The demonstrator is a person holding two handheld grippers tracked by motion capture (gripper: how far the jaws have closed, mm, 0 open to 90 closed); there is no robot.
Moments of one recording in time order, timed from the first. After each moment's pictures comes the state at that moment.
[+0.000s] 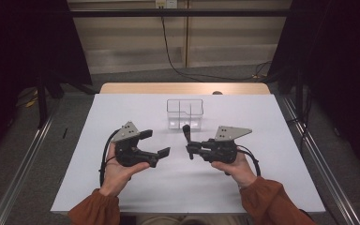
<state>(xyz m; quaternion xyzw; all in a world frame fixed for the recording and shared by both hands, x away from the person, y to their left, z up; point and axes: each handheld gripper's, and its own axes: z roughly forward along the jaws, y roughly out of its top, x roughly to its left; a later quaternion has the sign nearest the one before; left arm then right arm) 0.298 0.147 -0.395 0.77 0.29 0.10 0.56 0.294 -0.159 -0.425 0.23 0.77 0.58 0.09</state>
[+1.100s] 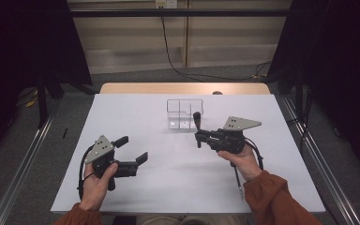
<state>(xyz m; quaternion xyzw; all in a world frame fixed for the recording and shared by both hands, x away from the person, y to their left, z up) 0.273 0.203 -0.421 0.72 0.33 0.18 0.58 0.313 -0.182 -0.416 0.27 0.75 0.58 0.13</state>
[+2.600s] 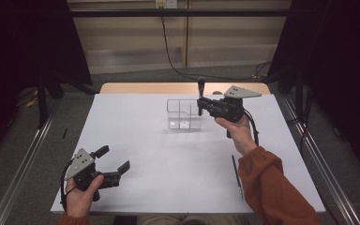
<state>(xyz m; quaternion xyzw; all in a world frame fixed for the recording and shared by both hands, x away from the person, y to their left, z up) 0.250 0.245 -0.438 0.71 0.35 0.20 0.58 0.387 -0.186 -0.381 0.32 0.71 0.59 0.19</state>
